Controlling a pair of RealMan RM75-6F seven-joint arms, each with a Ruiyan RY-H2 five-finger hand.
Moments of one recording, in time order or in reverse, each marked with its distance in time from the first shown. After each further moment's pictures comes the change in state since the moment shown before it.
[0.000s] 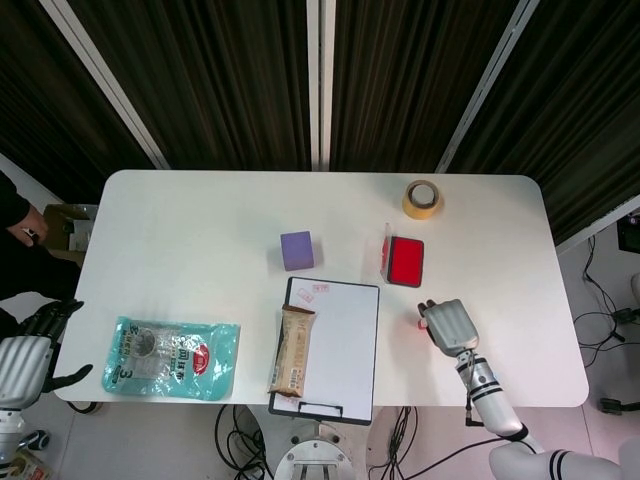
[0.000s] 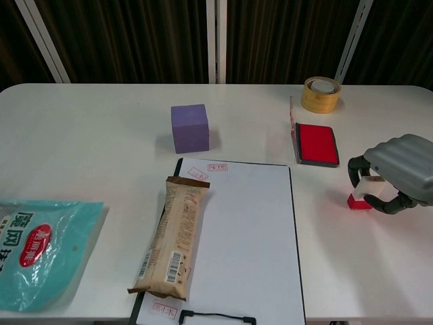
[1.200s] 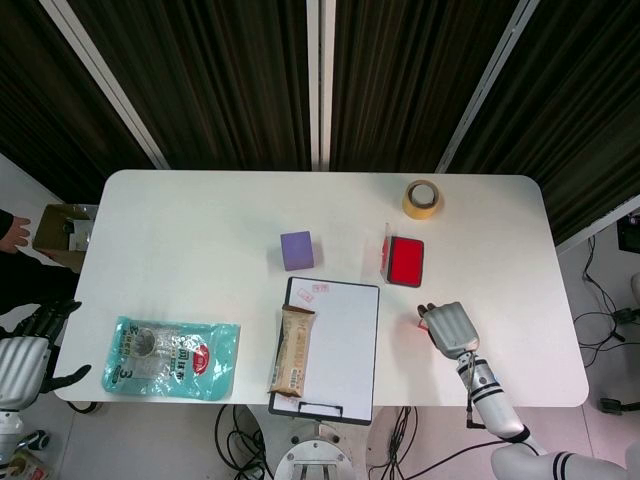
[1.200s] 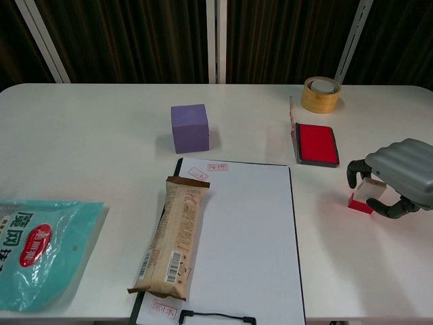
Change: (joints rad) left arm 0.003 -0.001 -0.001 0.009 0.001 0.005 -0.011; right arm -0.015 0.020 0.015 -0.030 0.006 -0.041 -0.028
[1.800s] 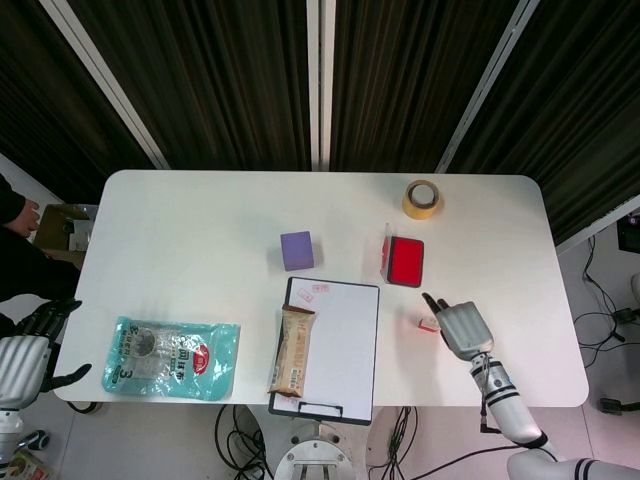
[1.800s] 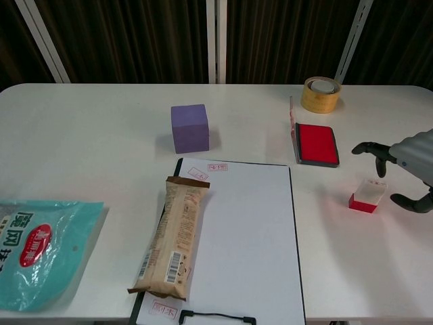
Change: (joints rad) left arm -0.002 0.007 -0.002 -0.012 0.003 0.003 0.008; right arm -0.020 0.142 -0.013 -0.144 0.004 0.015 -0.027
